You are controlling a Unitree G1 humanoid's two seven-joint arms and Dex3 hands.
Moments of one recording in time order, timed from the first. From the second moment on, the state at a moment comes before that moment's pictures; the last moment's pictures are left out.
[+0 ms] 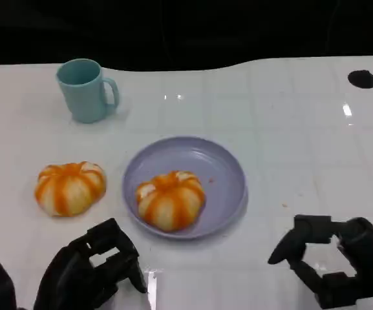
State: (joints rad) left arm 0.05 -0.01 0.10 0.36 -0.40 -0.20 -0.69; right arm 0.03 -0.29 0.16 0.25 0.01 -0.81 0.24
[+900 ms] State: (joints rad) left arm 0.05 0.01 0.11 0.36 -0.41 -0.20 -0.69; right arm 0.09 -0.17 0.09 0.32 0.00 -0.83 0.24
